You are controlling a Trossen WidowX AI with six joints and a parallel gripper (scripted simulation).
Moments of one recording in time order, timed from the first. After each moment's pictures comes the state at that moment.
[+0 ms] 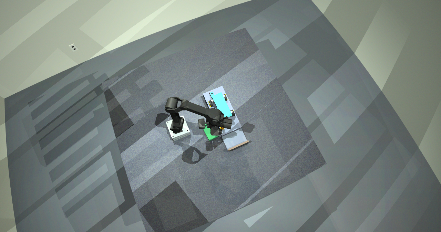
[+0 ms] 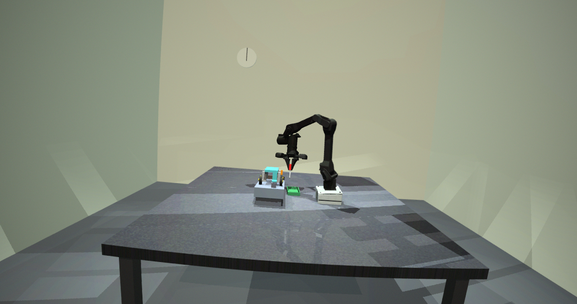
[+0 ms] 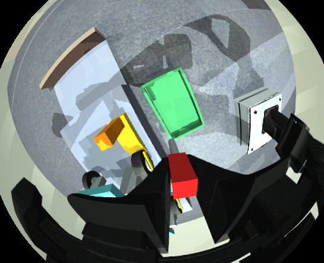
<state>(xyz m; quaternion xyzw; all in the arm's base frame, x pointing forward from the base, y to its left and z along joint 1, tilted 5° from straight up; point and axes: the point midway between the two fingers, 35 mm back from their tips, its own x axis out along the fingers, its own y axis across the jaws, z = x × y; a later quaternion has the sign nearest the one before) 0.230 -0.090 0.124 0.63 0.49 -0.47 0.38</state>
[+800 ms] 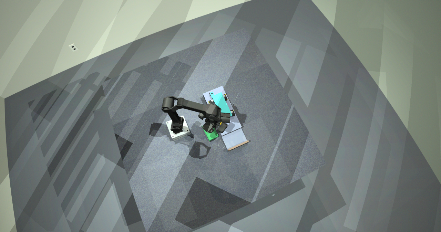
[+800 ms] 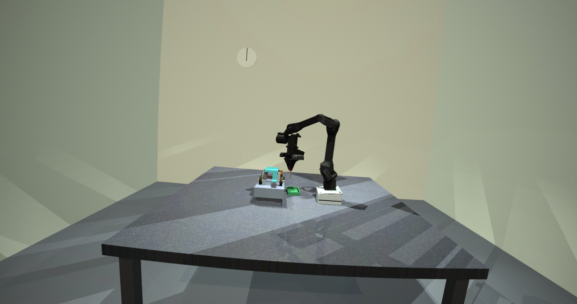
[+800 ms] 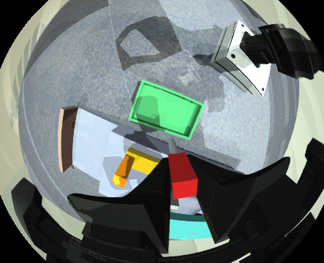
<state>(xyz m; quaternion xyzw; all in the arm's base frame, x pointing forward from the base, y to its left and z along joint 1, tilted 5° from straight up) 0.229 -0.085 0.124 0.72 0.24 -0.63 0.18</state>
